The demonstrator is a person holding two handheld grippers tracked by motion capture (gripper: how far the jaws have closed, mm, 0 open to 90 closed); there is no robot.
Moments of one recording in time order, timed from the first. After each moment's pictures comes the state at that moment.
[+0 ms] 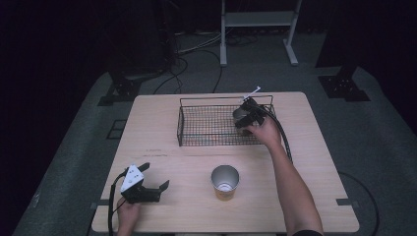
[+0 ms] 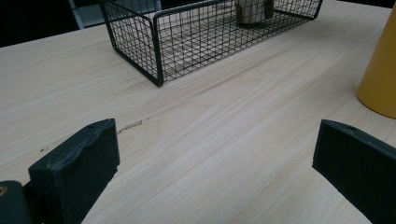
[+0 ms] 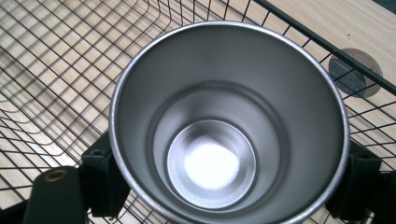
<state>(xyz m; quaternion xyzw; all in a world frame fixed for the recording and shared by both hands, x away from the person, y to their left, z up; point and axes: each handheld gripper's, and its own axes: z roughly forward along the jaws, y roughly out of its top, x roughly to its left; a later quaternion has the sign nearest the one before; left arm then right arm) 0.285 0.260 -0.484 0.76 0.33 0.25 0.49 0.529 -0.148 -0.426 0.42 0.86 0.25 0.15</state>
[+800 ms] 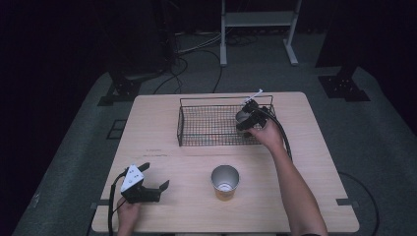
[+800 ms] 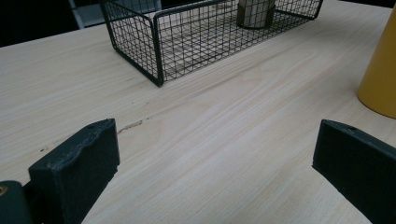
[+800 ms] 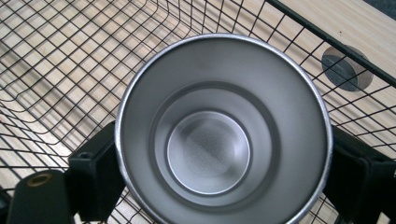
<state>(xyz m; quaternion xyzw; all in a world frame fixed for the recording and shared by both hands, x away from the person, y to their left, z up) 0.285 0.260 -0.484 0.76 0.33 0.25 0.49 0.519 -0.154 -0.427 0.41 0.86 0.25 0.16</state>
